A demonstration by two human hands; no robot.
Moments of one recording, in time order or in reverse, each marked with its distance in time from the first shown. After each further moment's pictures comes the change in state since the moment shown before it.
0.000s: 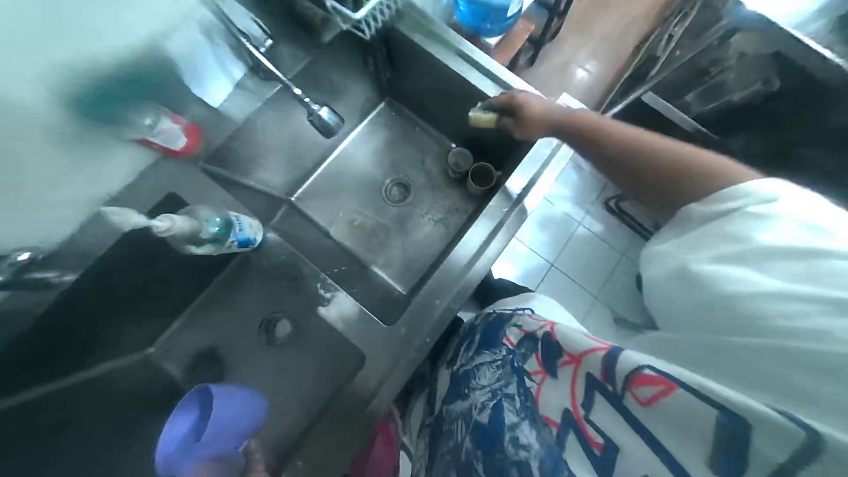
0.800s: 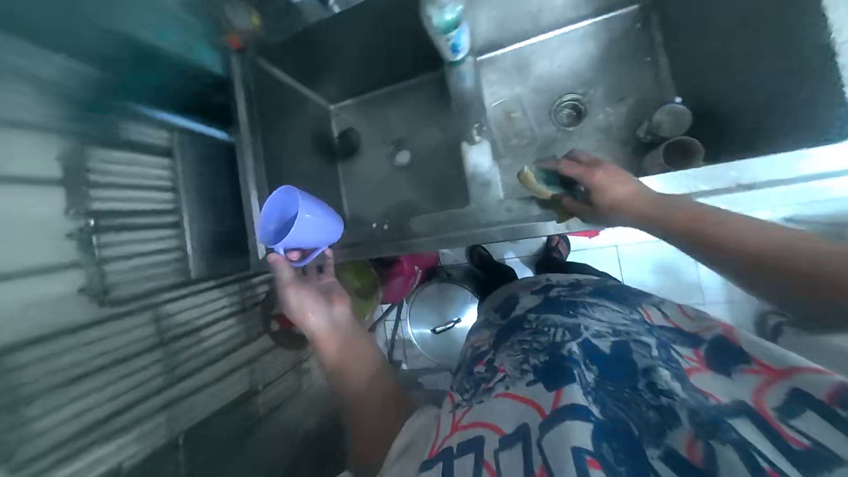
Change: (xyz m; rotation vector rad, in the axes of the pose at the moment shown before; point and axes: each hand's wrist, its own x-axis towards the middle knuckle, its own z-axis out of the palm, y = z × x) left_hand -0.097 0.025 -0.090 -0.342 0.412 0.167; right_hand -0.083 -0.210 0.142 0.148 -0.368 -0.543
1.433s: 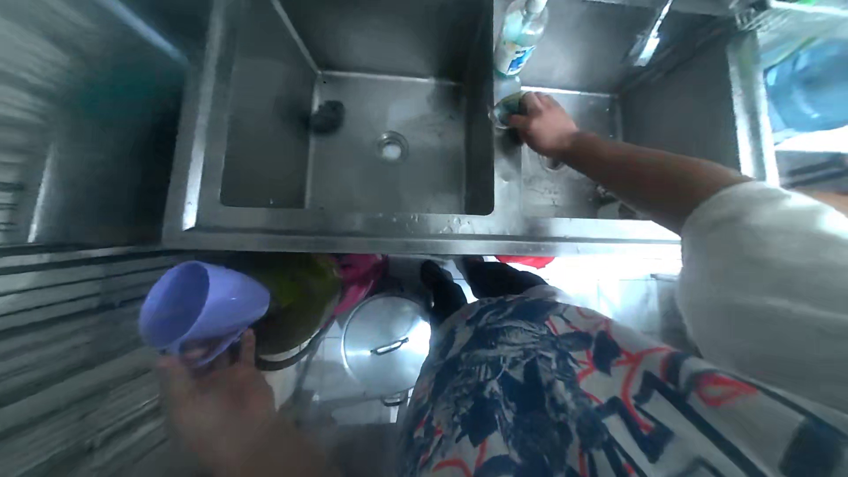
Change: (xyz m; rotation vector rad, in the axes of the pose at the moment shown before) left_hand 0.066 -0.035 -0.198 -0.095 0.162 -0.126; right_hand 0.205 -0.022 0.022 -0.679 0.022 -0.202
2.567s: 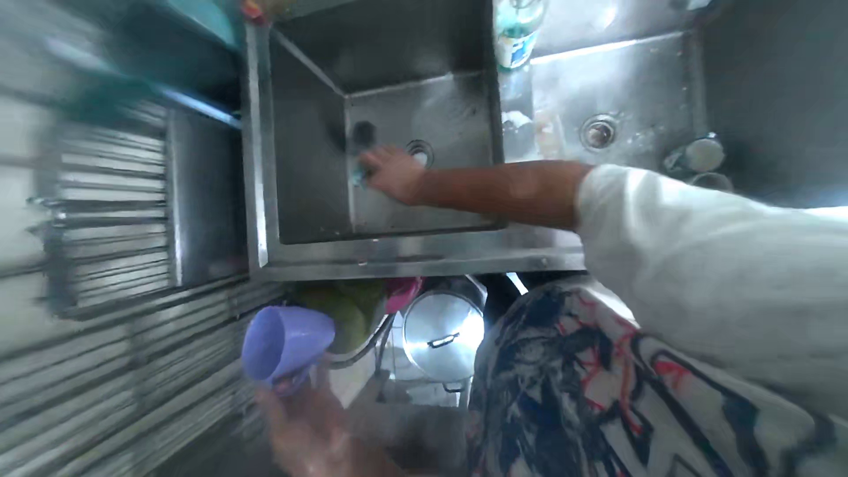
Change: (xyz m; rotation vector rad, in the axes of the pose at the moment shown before) left_hand -0.085 0.022 0.065 0.092 -0.007 0.090; right_hand 0.120 -0.196 -0.006 0.381 -0.088 -0.384
